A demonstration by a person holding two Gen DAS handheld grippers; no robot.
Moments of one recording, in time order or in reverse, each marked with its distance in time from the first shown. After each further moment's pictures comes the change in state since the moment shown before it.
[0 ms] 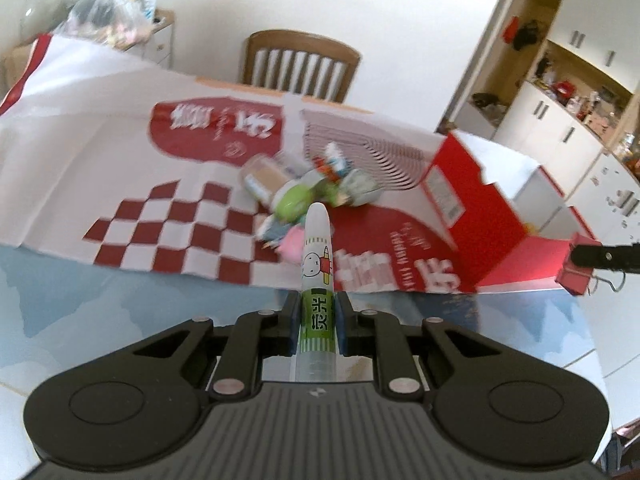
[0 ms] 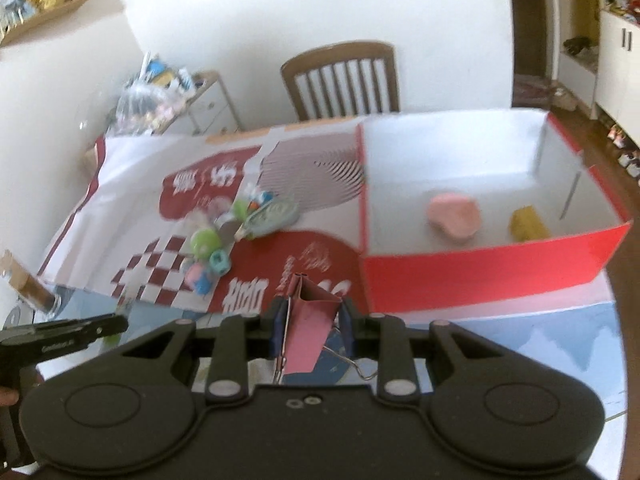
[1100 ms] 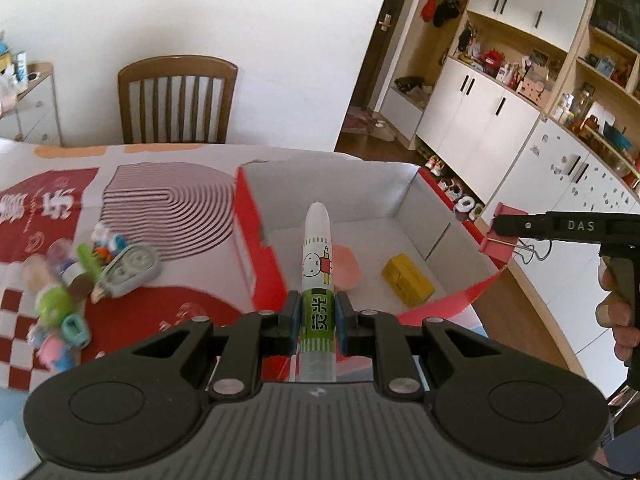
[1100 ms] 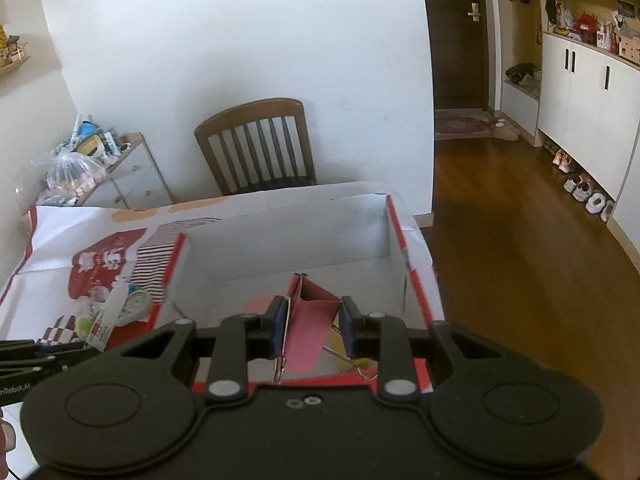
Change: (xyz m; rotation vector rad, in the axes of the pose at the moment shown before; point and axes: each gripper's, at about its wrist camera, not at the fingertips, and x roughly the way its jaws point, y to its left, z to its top) left arm 0.080 -0.228 0.065 0.163 -0.003 -0.128; right arm -0.022 -0.172 0.070 0.037 -0.118 -0.126
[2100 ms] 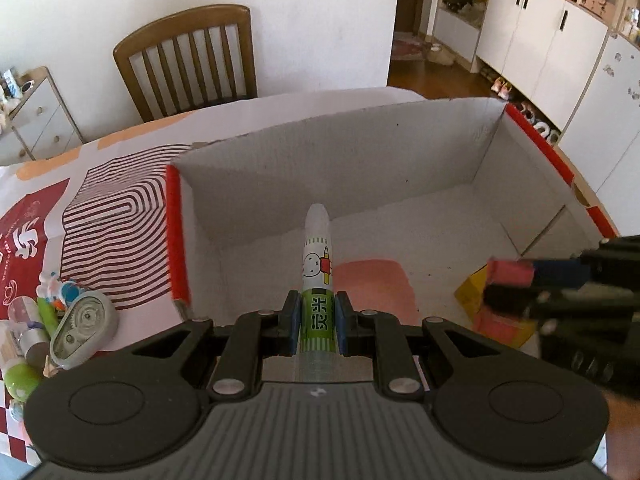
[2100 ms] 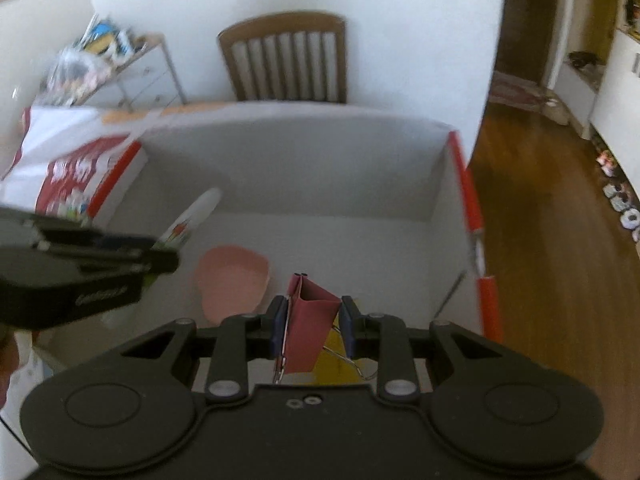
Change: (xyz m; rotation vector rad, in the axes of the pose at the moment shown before) left arm 0.167 -0.045 0.046 0.108 0.220 0.250; right arm 0.123 -0.004 0.002 -0.204 0.244 0.060
